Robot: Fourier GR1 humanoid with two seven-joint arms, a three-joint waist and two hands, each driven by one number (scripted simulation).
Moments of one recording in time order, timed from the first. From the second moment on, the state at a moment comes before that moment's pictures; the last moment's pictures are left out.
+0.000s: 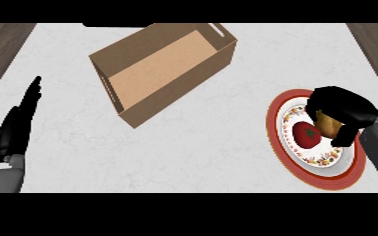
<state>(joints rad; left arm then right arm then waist) -0.10 0.43 0.08 -1.34 -0.15 0.16 0.08 -0.46 -0.59 0.14 -0.82 1.14 -0.10 -0.86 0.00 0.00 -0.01</state>
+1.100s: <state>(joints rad) -0.06 0.42 0.11 -1.36 -0.16 0.16 0.07 -0.48 -0.16 0.07 -1.43 1.16 0.00 0.14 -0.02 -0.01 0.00</state>
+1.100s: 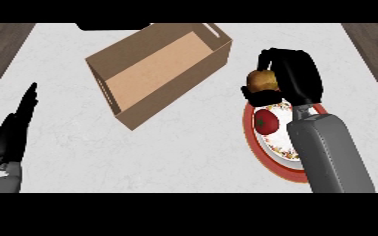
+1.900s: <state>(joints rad) -0.12 0.39 0.10 -1.30 -0.19 0.15 0.04 -0.95 -0.01 0.13 -1.24 0.93 -0.01 0.46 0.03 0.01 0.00</state>
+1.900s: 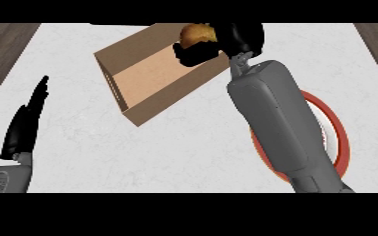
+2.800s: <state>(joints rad) -0.17 0.37 0.08 -1.33 -0.21 0.11 0.07 -1.35 0.00 0.06 -0.44 0.70 -0.36 0.37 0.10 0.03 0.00</state>
